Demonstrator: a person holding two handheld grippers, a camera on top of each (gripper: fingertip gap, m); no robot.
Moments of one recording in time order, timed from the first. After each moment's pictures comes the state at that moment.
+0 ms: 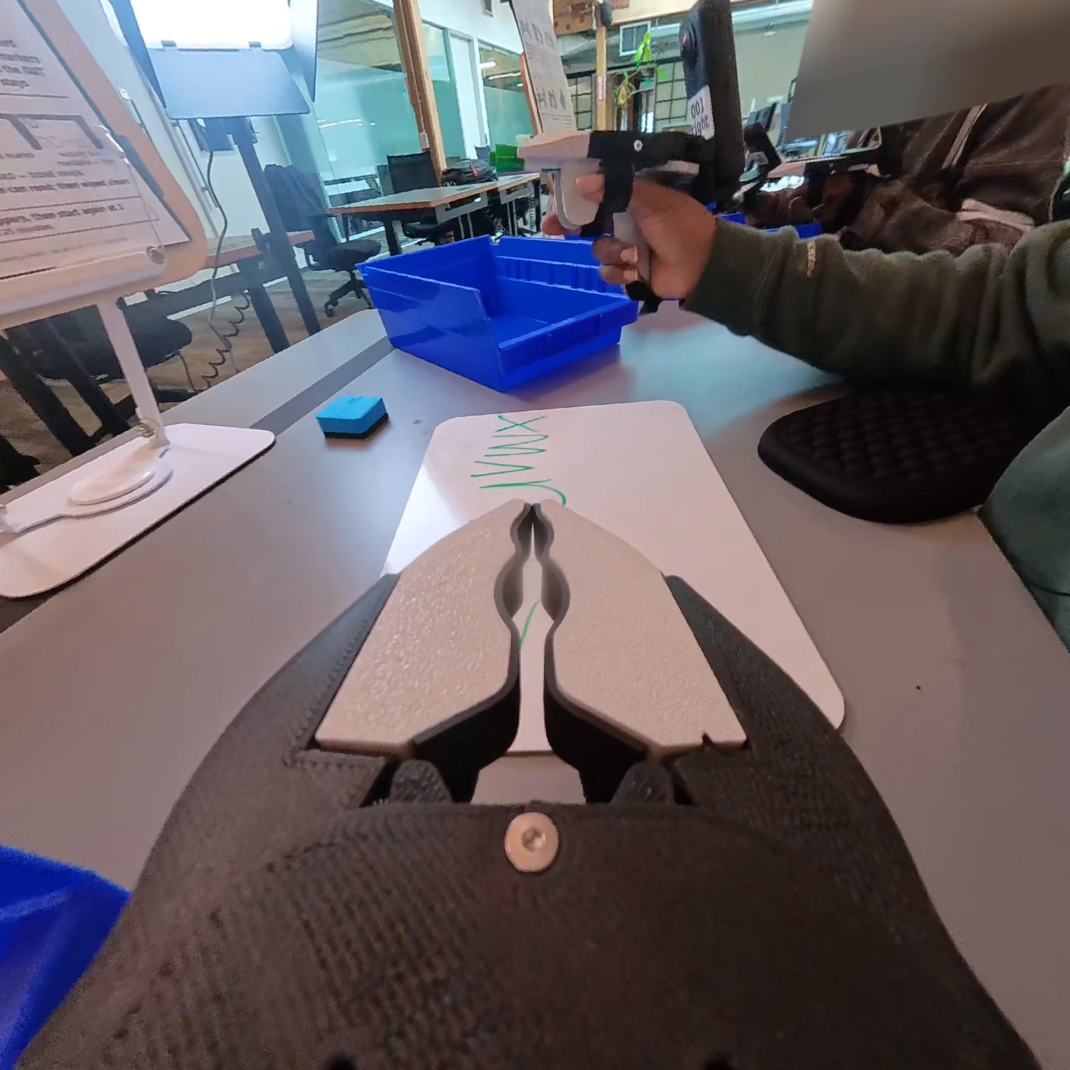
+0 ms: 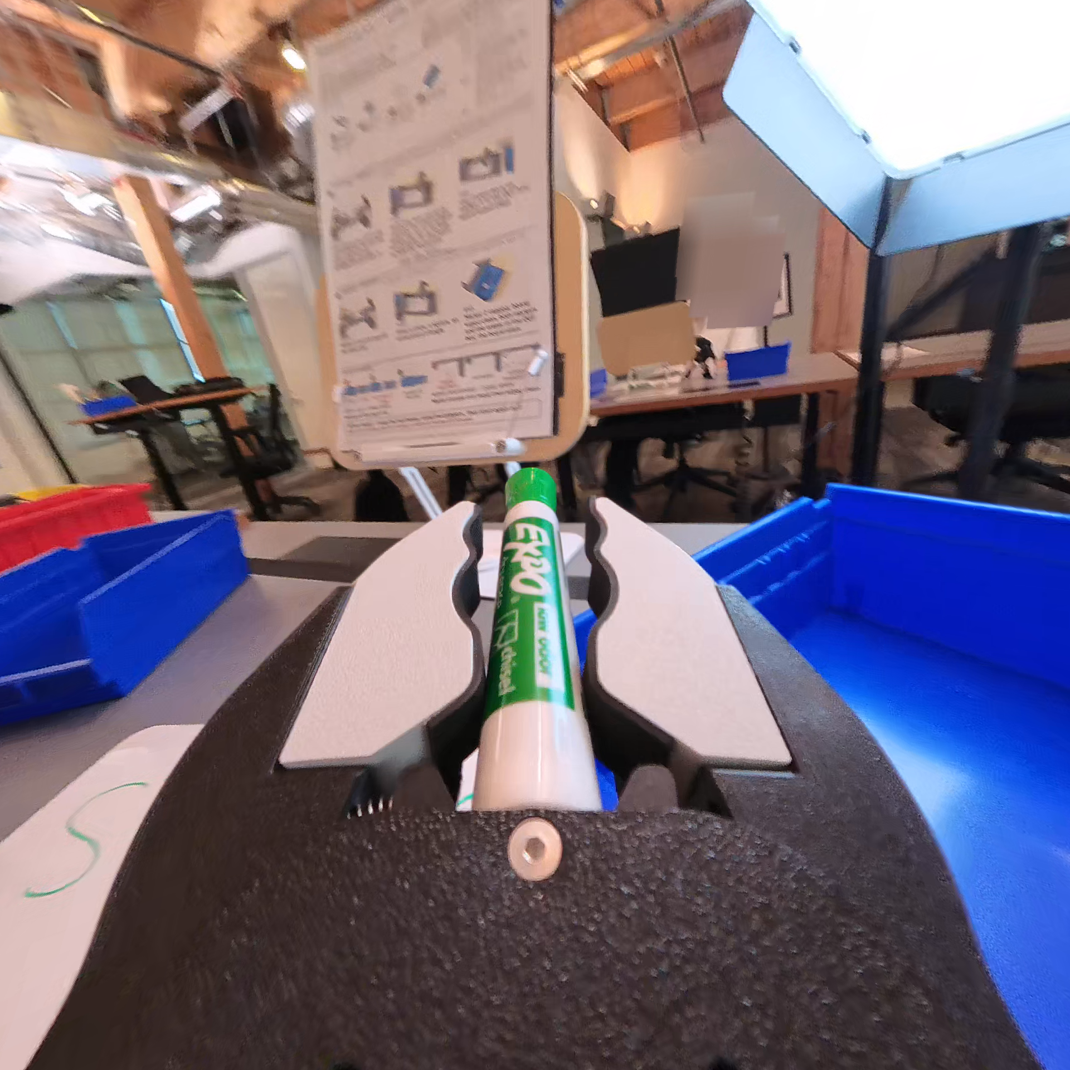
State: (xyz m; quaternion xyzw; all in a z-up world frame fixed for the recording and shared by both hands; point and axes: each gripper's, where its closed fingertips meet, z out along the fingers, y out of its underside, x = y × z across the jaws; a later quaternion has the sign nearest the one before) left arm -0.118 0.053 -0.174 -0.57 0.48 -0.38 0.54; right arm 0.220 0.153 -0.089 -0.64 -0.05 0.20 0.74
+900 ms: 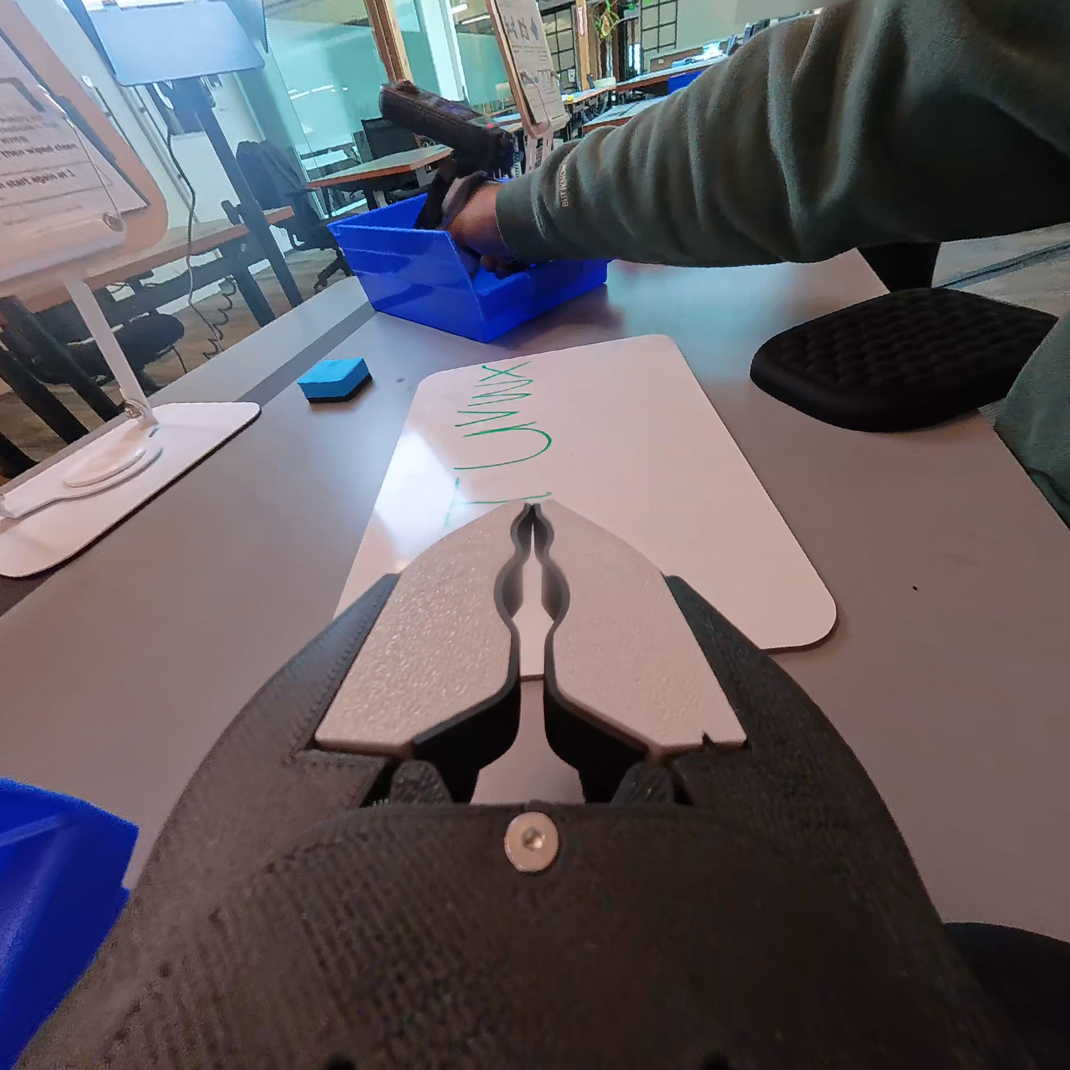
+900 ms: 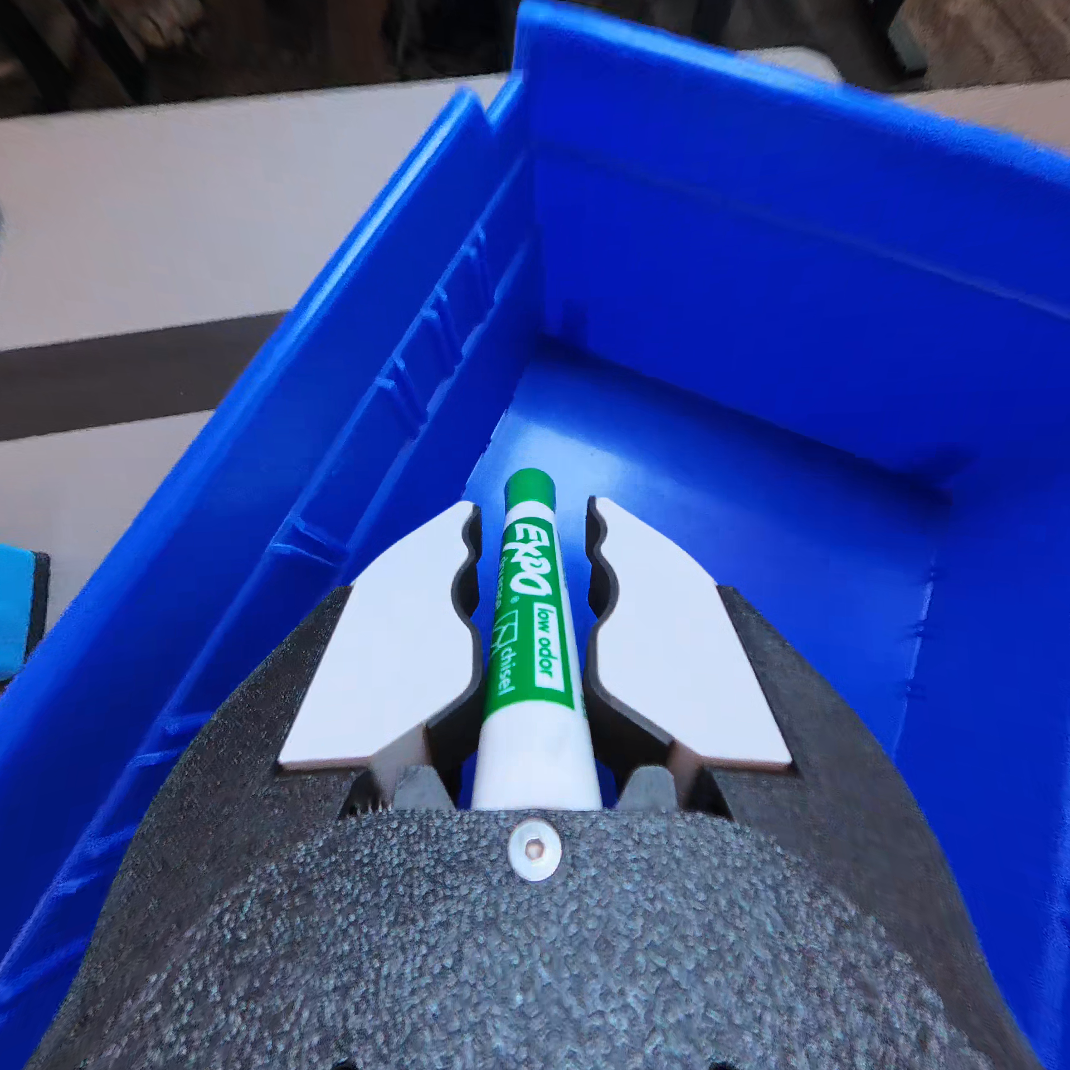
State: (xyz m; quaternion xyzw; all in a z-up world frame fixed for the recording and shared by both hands) left arm -0.130 0.040 -0.201 -0.57 0.52 -0.35 0.53; right arm 0.328 0.309 -0.248 -0.91 0.09 -0.04 0.41
